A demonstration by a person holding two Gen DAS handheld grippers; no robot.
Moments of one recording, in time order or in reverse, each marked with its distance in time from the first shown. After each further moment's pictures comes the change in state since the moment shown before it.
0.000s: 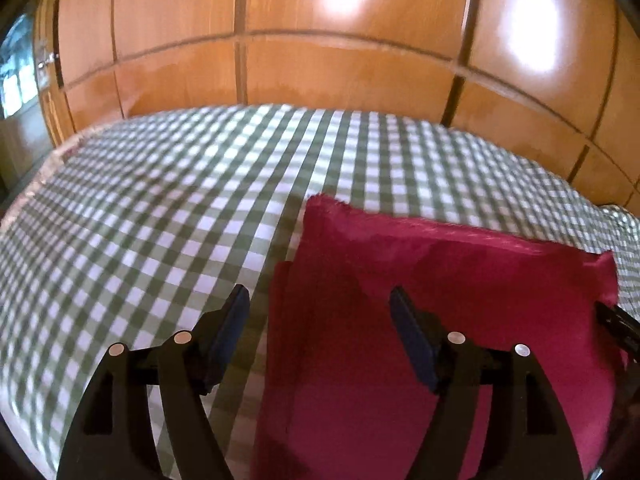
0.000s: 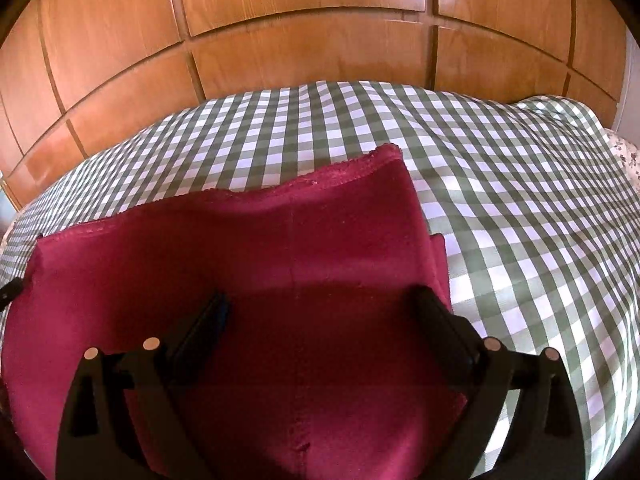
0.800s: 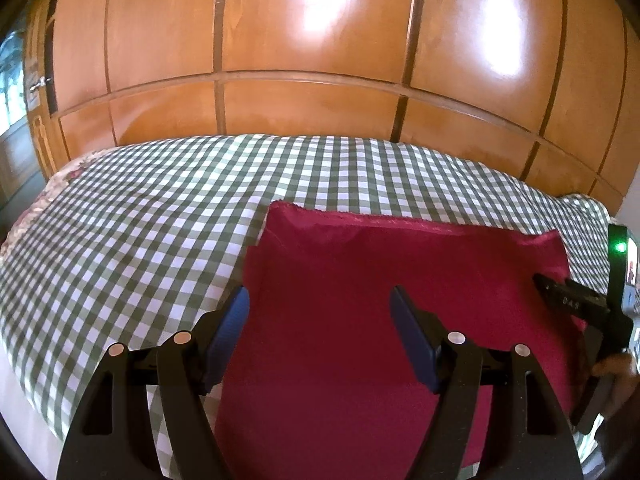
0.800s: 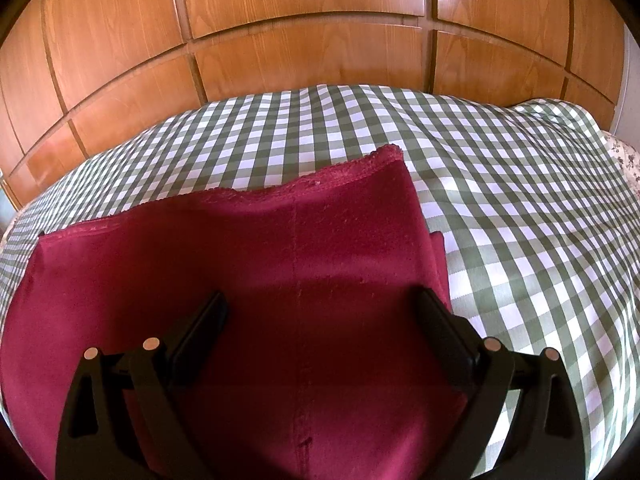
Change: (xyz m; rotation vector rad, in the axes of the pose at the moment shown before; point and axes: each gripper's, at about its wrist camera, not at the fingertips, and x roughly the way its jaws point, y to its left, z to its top) left arm -0.069 -0.025 -0.025 0.059 -0.064 -0.060; right arm -0.004 0.002 -0.004 0.001 -0.008 -0.017
